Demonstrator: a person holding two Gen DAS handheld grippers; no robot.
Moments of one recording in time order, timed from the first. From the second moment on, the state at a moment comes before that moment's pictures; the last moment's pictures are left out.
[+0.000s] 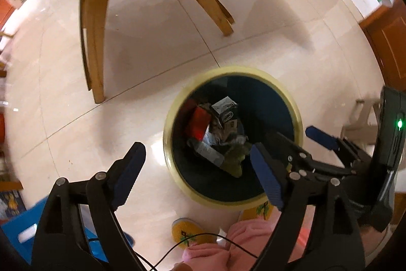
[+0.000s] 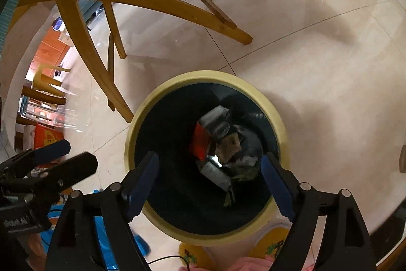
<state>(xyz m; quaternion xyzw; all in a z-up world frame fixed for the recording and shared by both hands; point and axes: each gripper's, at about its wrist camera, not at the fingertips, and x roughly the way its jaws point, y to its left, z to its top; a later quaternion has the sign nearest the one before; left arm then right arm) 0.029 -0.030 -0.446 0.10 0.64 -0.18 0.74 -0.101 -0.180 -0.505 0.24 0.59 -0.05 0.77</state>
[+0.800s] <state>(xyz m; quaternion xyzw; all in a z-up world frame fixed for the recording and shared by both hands) 0.005 -0.050 -0.326 0.10 0.58 -0.16 0.79 -0.113 -0.222 -0.395 0.26 0.55 -0.08 0.79</state>
